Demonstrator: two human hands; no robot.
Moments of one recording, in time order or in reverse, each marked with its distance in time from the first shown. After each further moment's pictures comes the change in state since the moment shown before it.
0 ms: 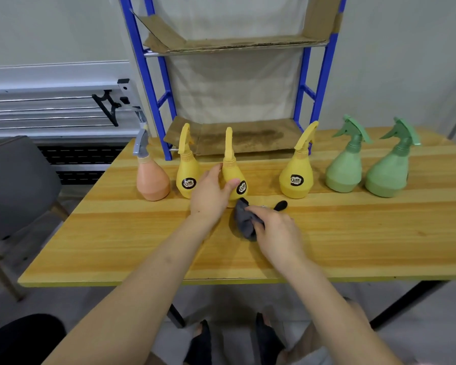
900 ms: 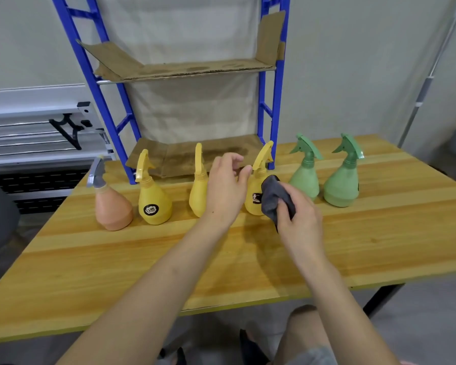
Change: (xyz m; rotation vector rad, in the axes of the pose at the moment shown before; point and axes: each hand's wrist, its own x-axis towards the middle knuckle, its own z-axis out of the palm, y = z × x) left_hand 0.012 0.135 0.028 -0.270 0.088 0.210; right_hand 0.020 0.064 -0.087 0.288 0.433 0.094
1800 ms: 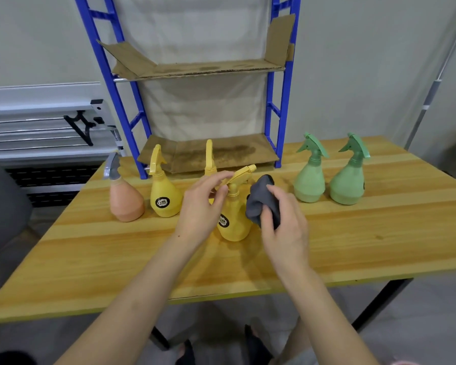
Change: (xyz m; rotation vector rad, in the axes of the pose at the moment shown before) left_hand -0.048 -0.038 -0.070 0.000 -0.083 0.139; right_hand -0.037 -0.033 0.022 -0.029 0.118 -0.226
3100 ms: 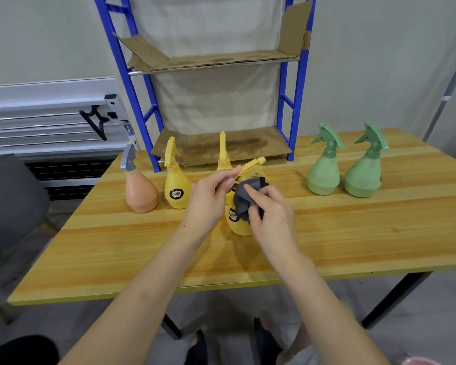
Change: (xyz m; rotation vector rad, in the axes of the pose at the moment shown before) left_hand -0.007 -0.009 -0.014 -0.113 -0.047 -0.120; right_hand -0.002 -0.020 0.035 0.045 -0.193 -0.022
